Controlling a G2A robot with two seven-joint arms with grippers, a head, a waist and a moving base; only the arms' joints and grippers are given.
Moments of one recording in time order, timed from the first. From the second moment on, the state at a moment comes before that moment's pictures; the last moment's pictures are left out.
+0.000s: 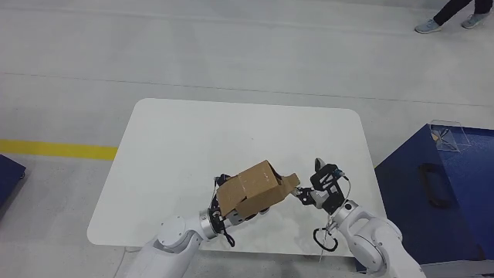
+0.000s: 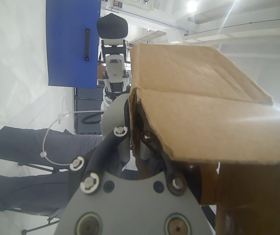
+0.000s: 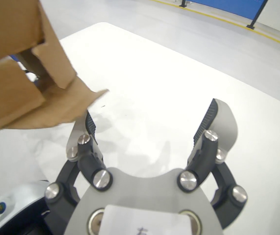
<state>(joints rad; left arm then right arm) 1.18 -1.35 -0.99 -1.27 -0.63 -0.28 -0.91 -1.54 -1.16 1.44 -1.83 -1.15 -0.41 0.20</state>
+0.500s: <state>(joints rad) 1.17 -1.35 -0.98 -1.26 -0.59 -0.27 -0.90 -1.54 -1.15 1.48 -1.88 -1.06 -0.43 0.23</state>
